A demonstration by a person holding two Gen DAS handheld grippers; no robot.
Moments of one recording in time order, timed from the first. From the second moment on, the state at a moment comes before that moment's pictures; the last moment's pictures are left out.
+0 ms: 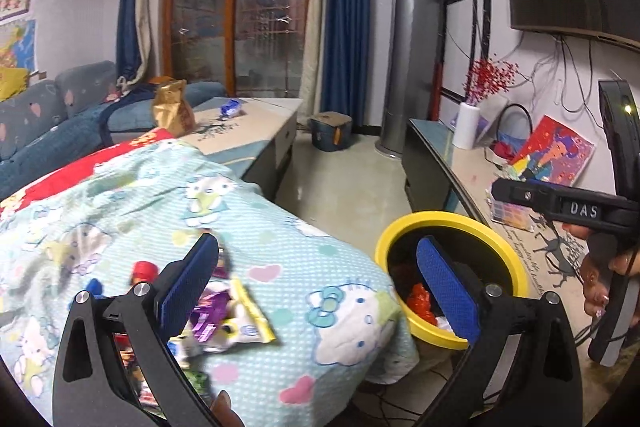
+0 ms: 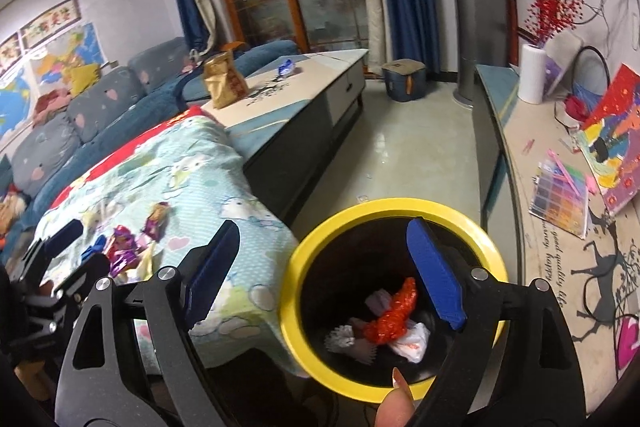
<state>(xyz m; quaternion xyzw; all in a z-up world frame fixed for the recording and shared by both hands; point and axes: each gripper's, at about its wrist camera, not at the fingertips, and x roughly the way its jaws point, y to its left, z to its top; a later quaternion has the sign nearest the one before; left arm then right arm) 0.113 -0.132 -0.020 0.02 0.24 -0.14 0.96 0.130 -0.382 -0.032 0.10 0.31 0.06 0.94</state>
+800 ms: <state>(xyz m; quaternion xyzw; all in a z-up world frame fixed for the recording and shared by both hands) 0.093 -0.019 -0.002 -0.06 0.22 -0.03 0.97 0.104 -0.286 -0.015 0.03 0.29 0.16 0.94</state>
